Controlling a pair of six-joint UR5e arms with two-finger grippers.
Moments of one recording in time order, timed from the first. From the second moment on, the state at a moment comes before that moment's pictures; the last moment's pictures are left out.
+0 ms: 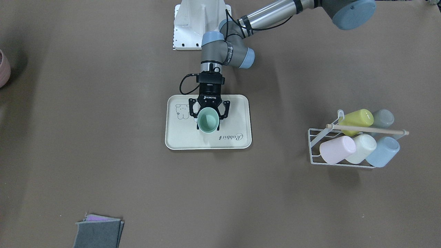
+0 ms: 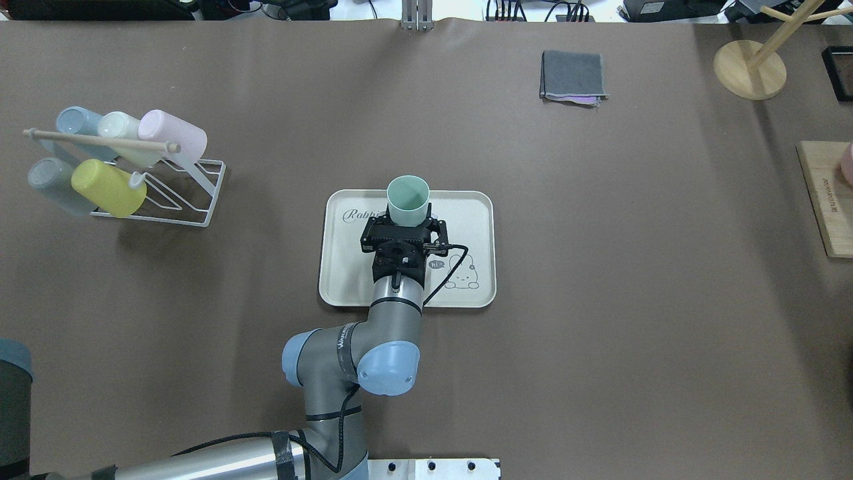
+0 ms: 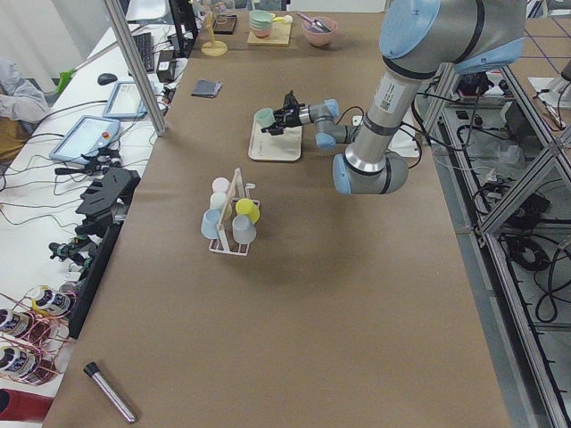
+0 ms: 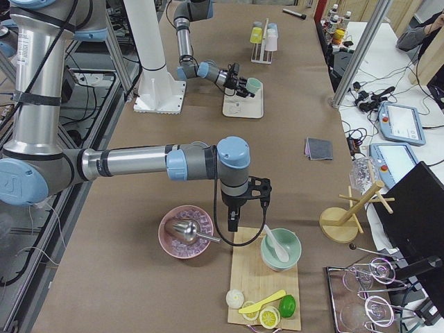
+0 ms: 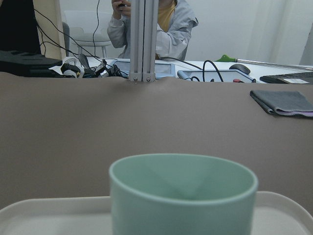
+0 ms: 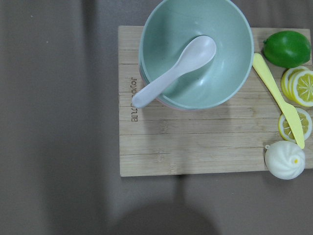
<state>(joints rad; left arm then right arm) -0.23 -2.39 -1.12 -2.39 -0.55 -1.16 1.55 -1.74 1.86 -1.59 2.24 0.15</state>
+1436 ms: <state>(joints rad) -0.18 -2.41 -1.05 -2.27 -0.45 -1.31 1.55 -1.74 1.86 -1.59 2.23 0.15</state>
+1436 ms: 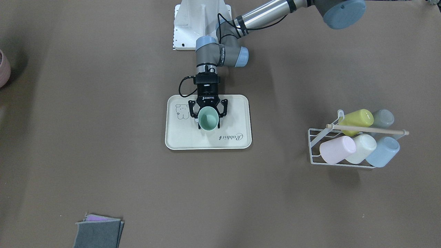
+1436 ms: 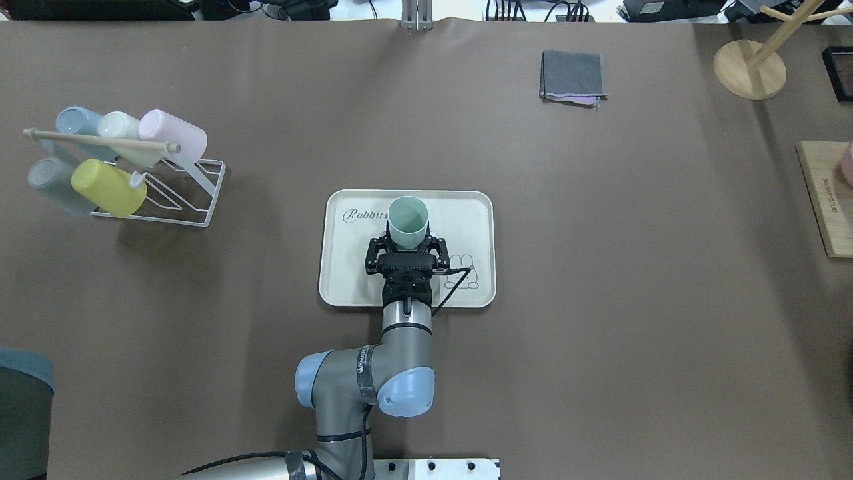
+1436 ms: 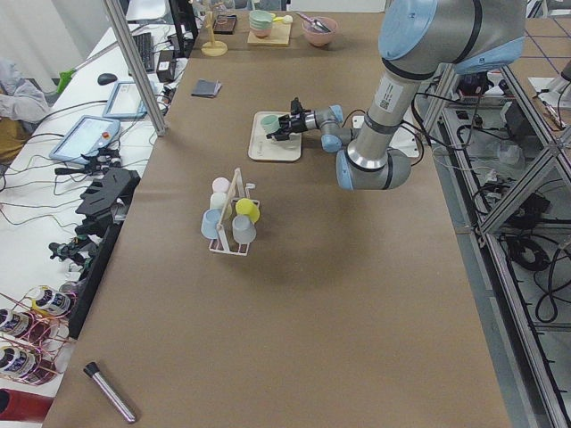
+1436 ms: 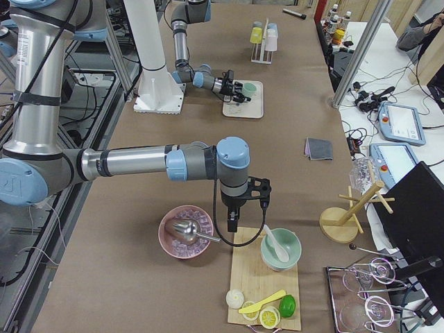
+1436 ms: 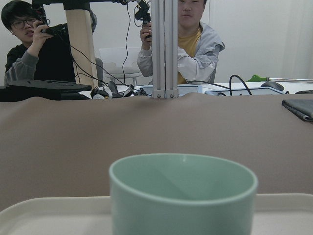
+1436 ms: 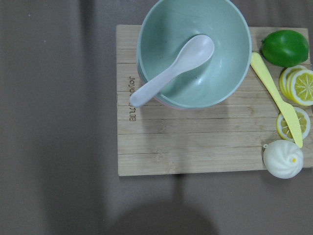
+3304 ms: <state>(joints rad) -0.17 -2.30 -1.44 -2.19 -0.46 -1.22 1.55 -1.74 1.87 -1.59 2.23 0.15</state>
